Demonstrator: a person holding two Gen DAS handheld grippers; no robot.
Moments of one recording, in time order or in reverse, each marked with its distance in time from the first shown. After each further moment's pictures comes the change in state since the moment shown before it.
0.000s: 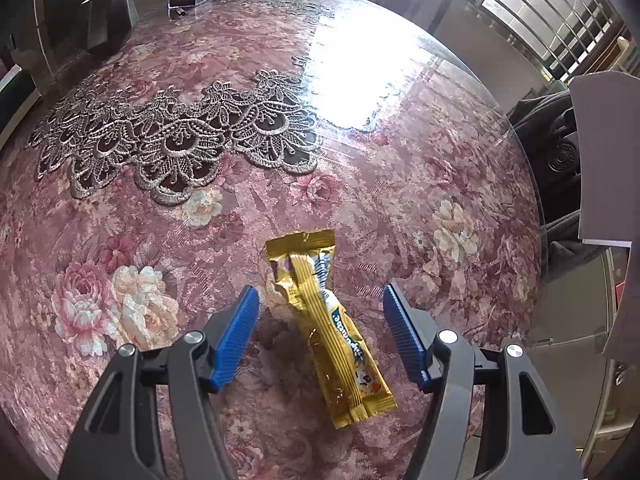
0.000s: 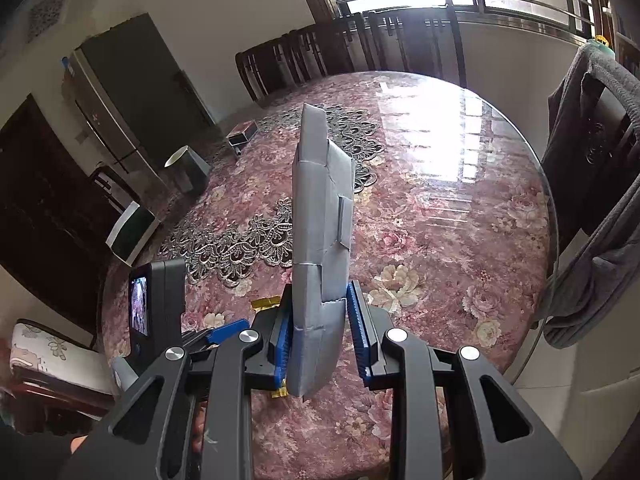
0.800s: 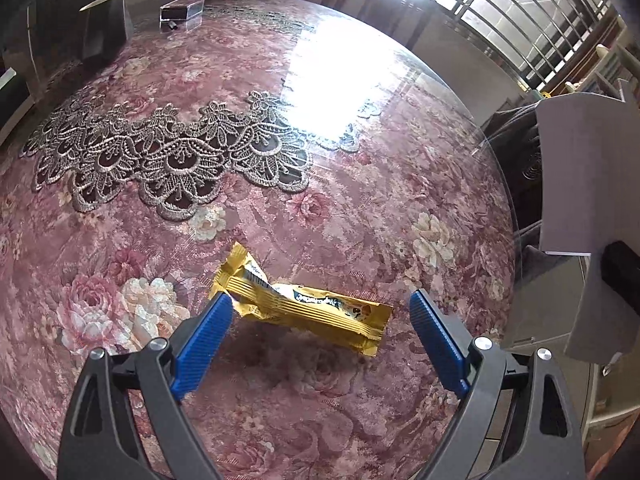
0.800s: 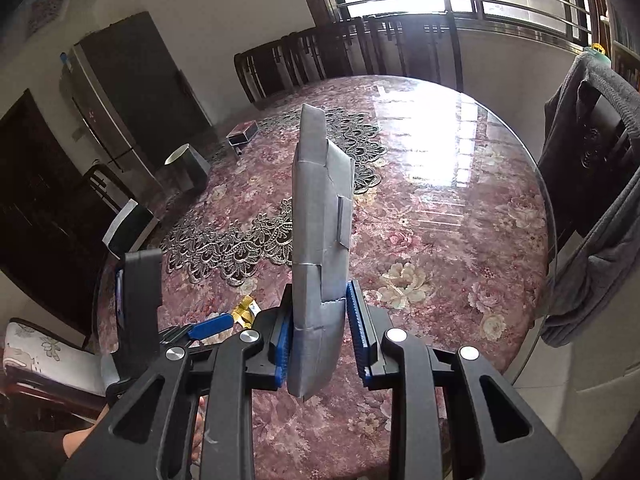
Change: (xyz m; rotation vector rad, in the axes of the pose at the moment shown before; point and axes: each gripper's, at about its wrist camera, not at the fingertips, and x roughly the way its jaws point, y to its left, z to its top) left arm -0.018 0.008 0.003 0.007 -0.044 -0.087; right arm -0.002 0.017 -0.007 -0.014 -0.013 -0.032
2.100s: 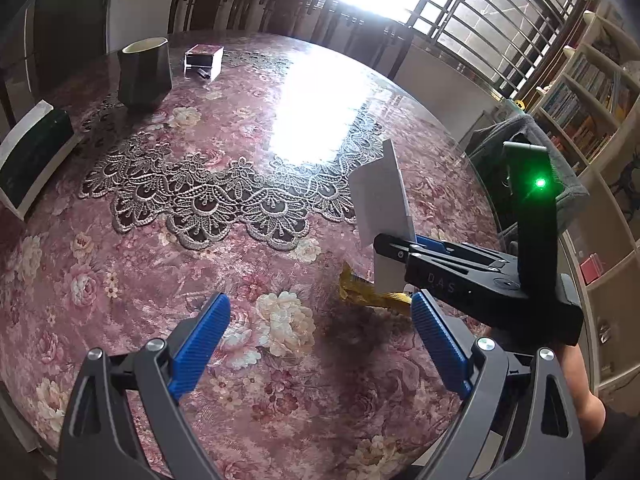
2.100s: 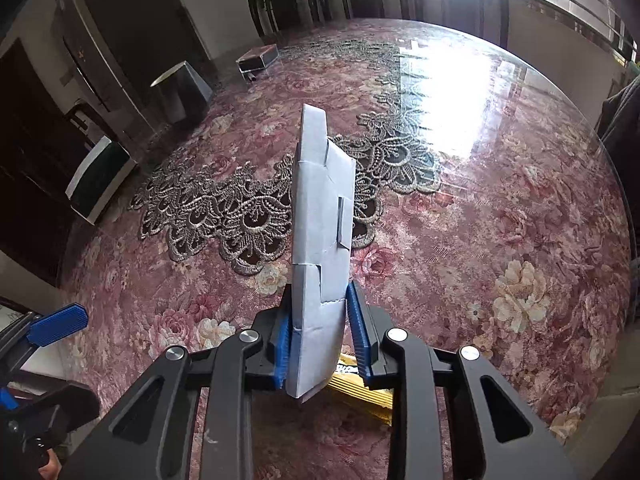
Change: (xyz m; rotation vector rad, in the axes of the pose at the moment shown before) left arm -0.102 0.083 0.003 0.103 -0.093 -0.060; right arm 0.145 0.075 -0.004 -0.089 0.165 -0.035
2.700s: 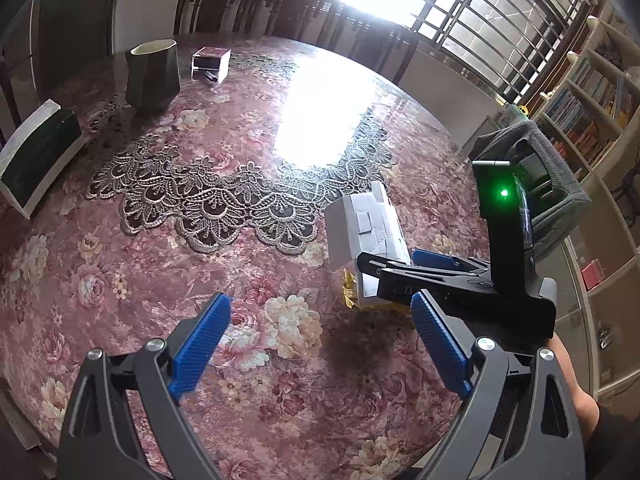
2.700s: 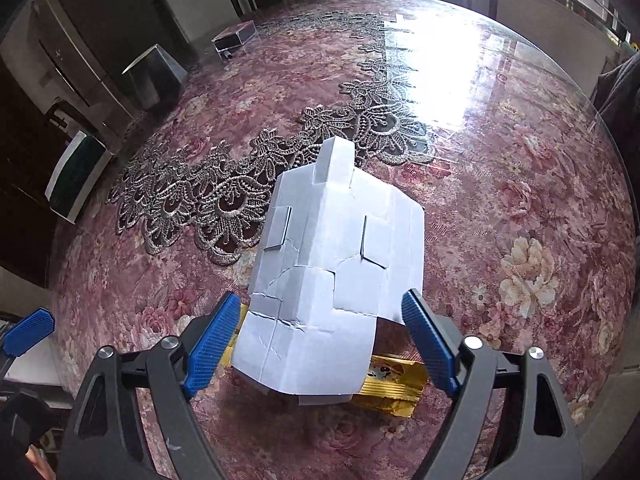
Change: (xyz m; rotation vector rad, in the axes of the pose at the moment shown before) left arm -0.006 0.007 0.004 -0.016 -0.011 0.013; right arm 0.032 -0.004 0.001 0.055 0.106 -0.049
